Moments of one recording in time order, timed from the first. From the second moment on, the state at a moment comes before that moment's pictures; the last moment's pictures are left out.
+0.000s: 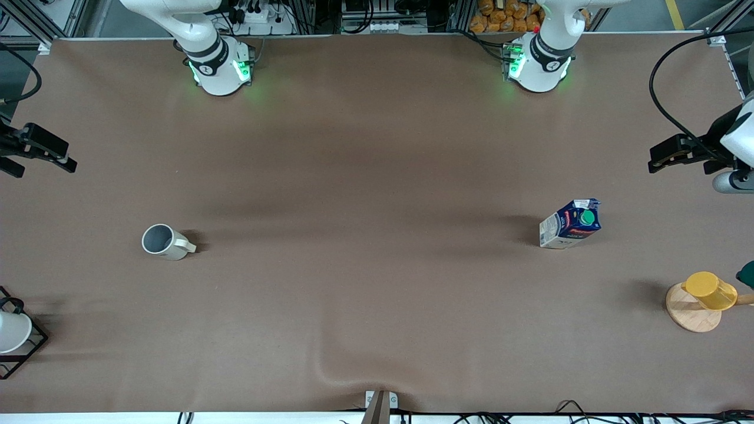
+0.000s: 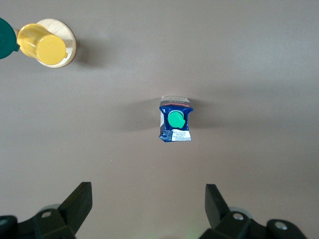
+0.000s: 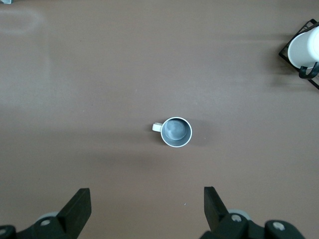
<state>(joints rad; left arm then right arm) 0.01 0.11 -0.05 -1.45 0.03 1.49 0.00 0.02 0.00 -0.11 -1.55 0.07 1.63 -0.15</state>
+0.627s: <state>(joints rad) -0.03 0.20 -0.06 -1.52 0.00 1.65 -0.04 0.01 0.14 -0.12 -1.55 0.06 1.60 -0.15</state>
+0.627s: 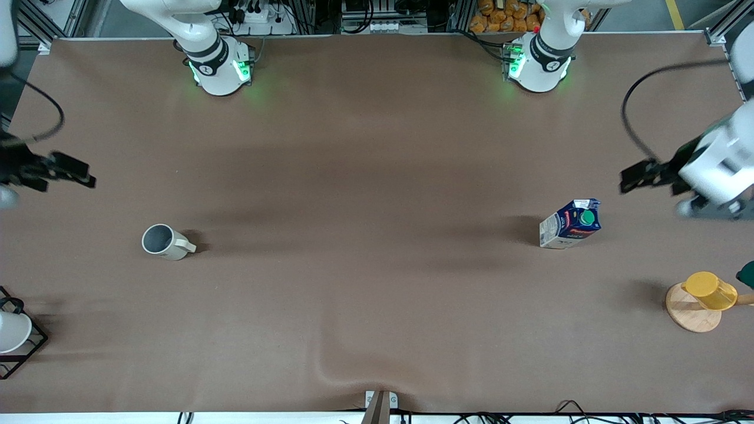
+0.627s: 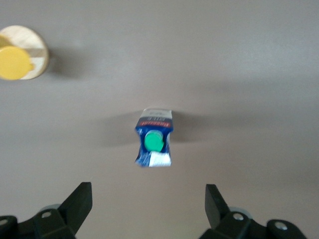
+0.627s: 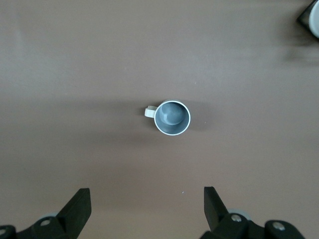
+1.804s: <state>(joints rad) -0.03 0.19 -0.06 -1.96 0.03 2.02 -0.06 -0.07 0.56 -0.12 -1.56 0.06 1.85 -0.26</state>
